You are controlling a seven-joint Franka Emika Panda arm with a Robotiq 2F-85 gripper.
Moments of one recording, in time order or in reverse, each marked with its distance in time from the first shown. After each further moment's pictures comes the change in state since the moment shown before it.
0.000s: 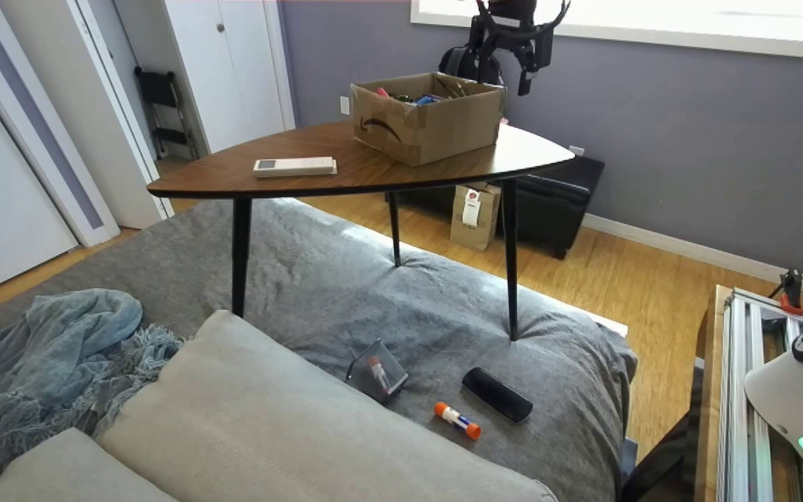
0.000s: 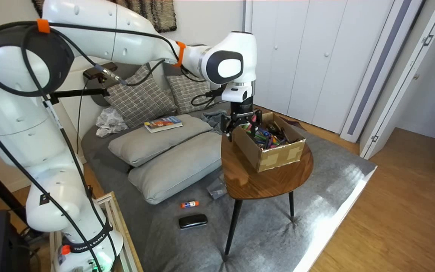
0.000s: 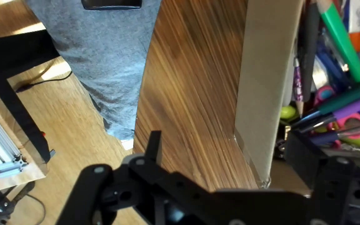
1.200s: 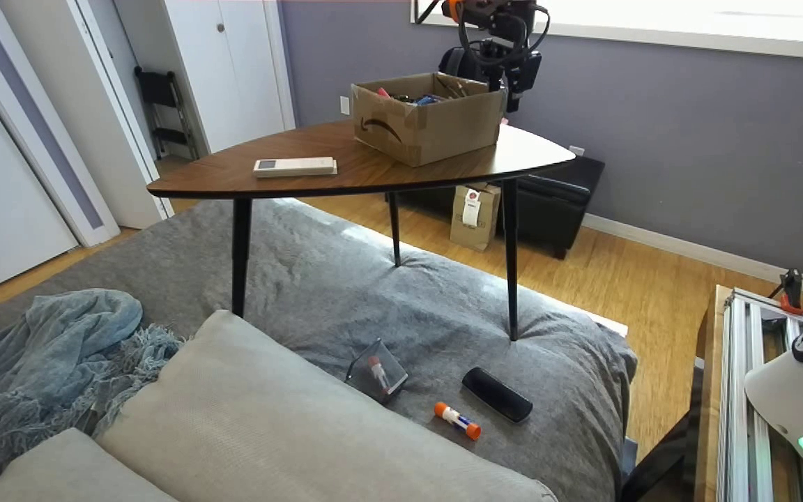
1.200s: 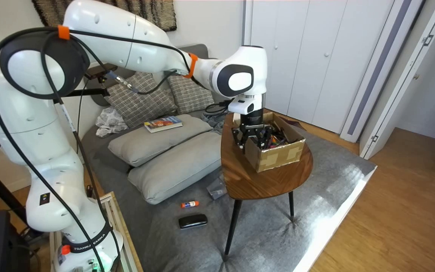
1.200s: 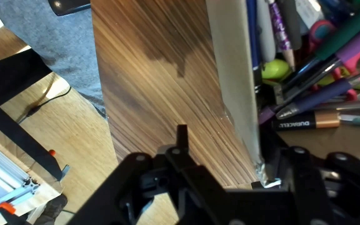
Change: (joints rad) arm 0.001 0.080 -0.059 0.016 -0.041 0.062 0.193
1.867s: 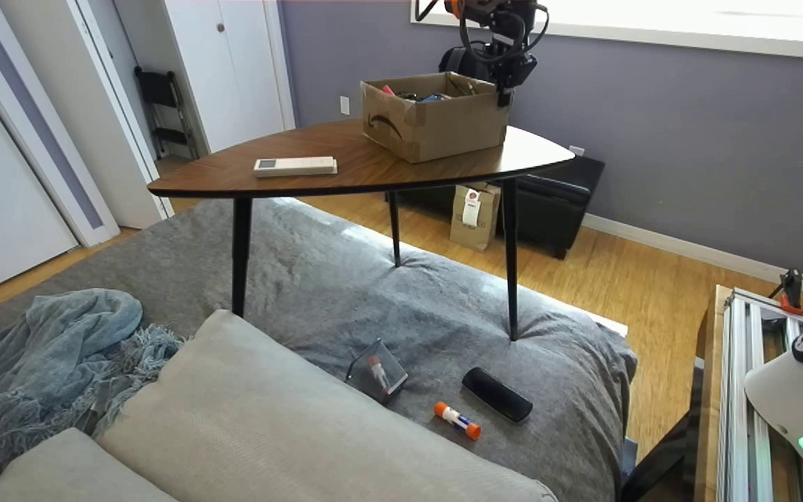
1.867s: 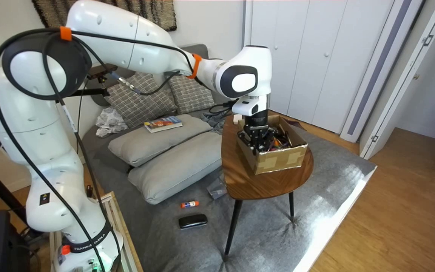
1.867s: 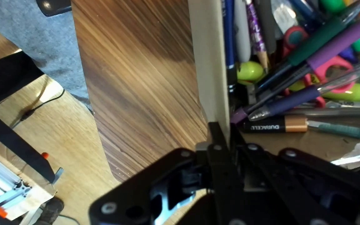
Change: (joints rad) arm -0.001 0.017 -0.026 0.021 0.012 0.017 -0.016
